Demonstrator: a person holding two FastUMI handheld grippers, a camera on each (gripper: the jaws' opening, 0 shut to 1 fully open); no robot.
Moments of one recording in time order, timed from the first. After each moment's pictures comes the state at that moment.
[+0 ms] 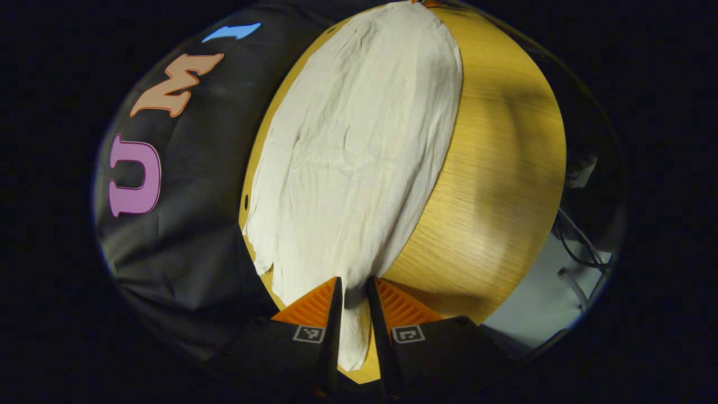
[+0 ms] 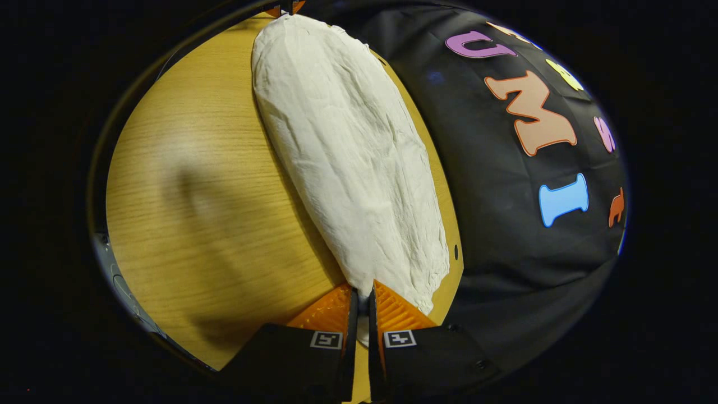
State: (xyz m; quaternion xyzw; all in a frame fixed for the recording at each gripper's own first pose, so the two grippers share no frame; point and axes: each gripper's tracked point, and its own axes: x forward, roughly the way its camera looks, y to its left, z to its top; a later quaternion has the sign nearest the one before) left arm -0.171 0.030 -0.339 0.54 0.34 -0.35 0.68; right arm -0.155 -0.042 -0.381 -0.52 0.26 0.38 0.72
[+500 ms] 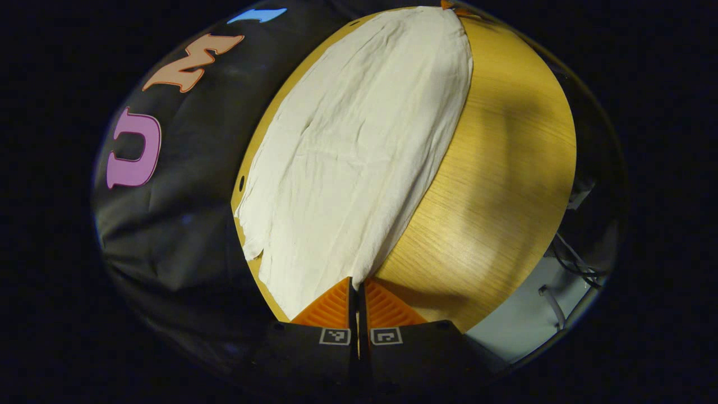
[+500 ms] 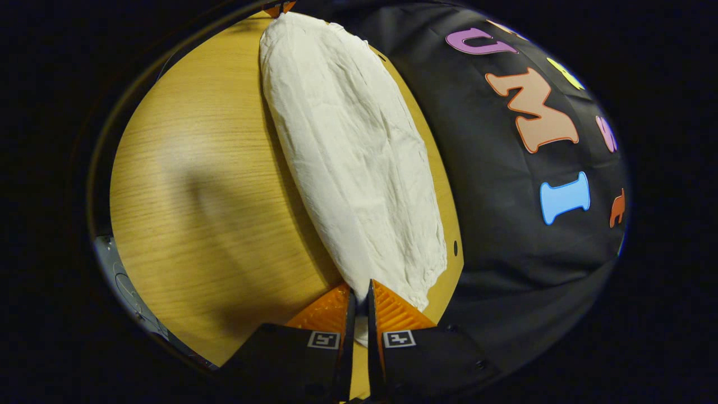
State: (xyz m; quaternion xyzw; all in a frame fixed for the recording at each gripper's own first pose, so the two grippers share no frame) left arm -0.170 0.033 -0.331 0.49 0.39 -0.32 0.71; right arm -0.145 -0.045 -0.363 -0.53 0.26 0.37 0.72
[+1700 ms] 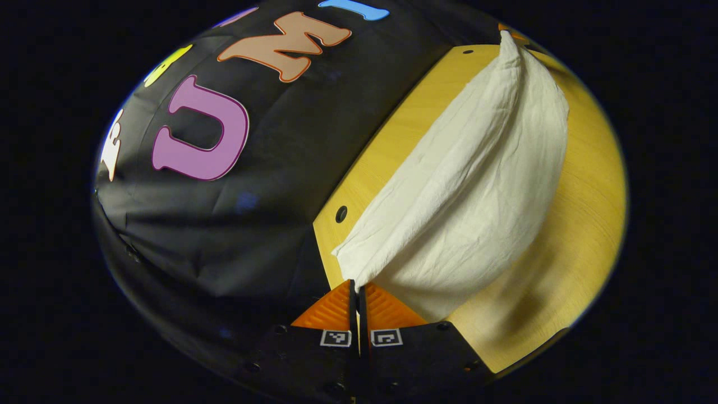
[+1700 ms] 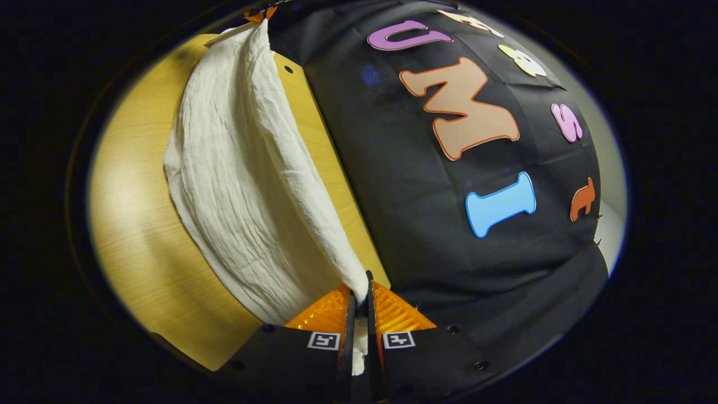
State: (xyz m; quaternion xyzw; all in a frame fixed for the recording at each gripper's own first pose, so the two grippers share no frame) left arm 0.053 0.009 -0.229 0.44 0.29 -0.22 0.82; right arm 0.039 0.007 -0.272 -0.51 0.19 0.24 0.80
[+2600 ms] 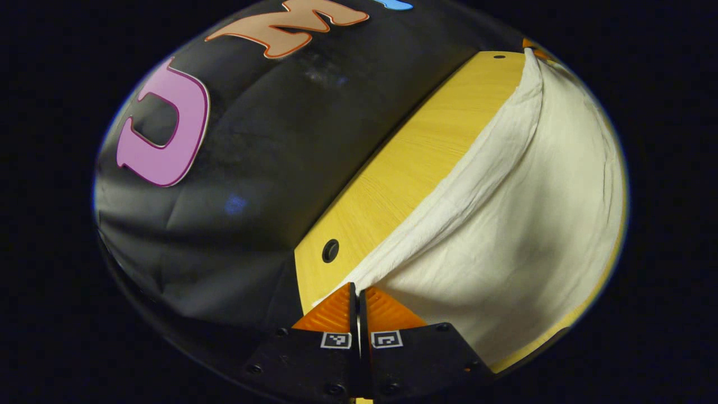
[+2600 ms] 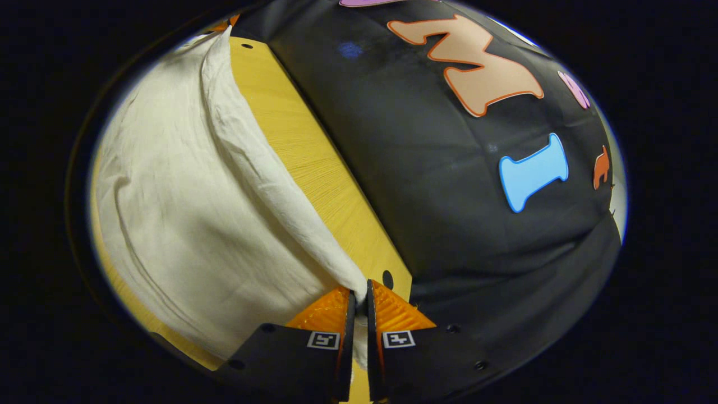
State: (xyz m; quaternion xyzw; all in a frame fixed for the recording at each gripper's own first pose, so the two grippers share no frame) left arm 0.176 -0.048 -0.319 0.39 0.29 -0.23 0.84; right arm 0.127 0.043 -0.385 -0.47 0.27 0.19 0.81
